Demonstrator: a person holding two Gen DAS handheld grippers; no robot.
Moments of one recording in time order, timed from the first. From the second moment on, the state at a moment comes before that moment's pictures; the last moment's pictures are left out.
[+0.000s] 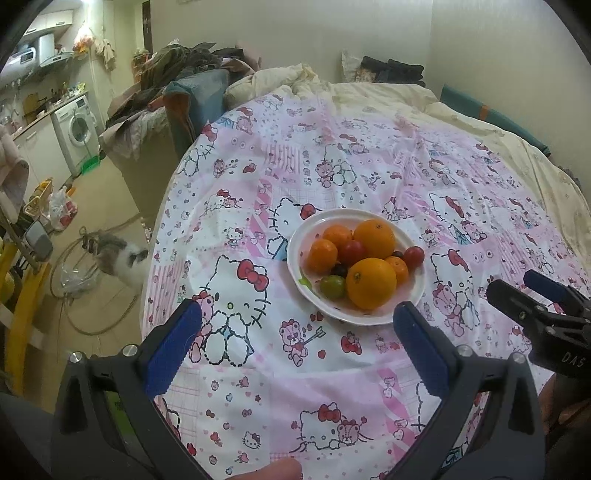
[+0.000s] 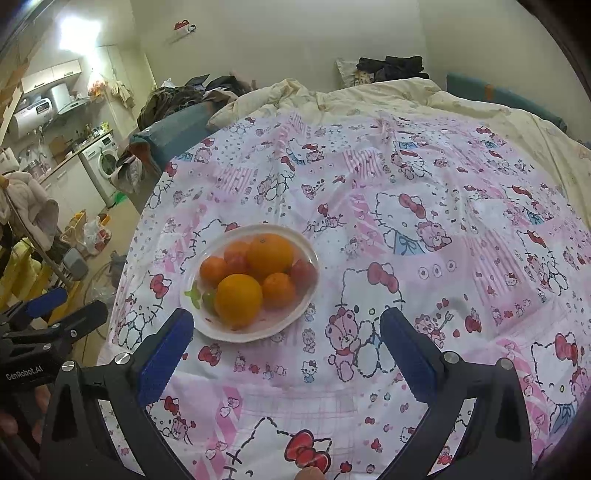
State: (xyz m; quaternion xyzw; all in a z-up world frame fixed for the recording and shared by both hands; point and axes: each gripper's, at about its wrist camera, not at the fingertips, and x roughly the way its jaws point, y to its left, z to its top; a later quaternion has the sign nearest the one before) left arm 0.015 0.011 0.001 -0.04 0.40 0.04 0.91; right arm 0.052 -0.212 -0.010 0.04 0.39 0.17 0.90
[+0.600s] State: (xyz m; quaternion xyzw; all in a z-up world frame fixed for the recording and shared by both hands) left arm 0.015 0.010 -0.001 -0.04 0.40 0.04 0.91; right arm 0.053 -0.214 -0.009 0.03 0.39 0.16 0.91
